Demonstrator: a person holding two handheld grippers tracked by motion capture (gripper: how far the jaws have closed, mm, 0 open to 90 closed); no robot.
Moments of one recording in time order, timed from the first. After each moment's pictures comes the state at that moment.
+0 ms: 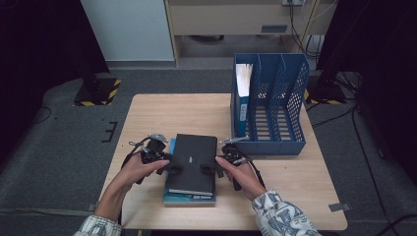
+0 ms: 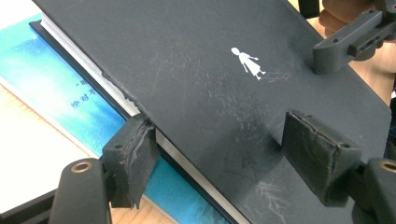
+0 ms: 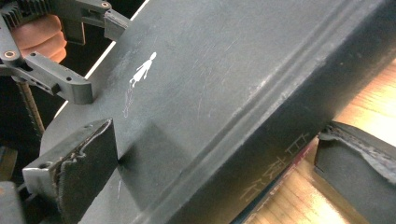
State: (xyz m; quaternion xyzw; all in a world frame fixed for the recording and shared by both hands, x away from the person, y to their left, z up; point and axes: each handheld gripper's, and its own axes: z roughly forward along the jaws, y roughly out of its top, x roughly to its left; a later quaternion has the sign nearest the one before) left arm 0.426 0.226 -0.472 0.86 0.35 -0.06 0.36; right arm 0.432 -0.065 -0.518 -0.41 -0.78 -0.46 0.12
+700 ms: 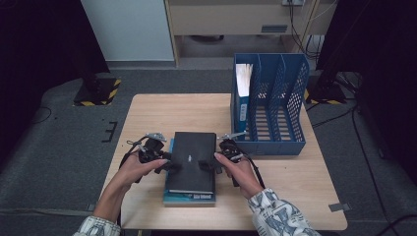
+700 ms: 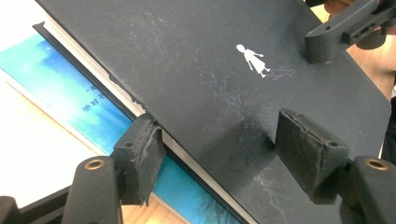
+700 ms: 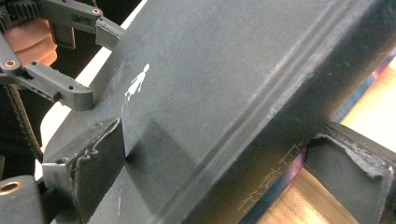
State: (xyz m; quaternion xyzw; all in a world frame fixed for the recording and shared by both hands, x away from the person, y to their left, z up) left arm 0.424 0.233 -0.462 0.86 0.34 -0.05 0.37; right arm 0.435 -0.058 -0.496 -0.41 -0.79 -0.44 0.09
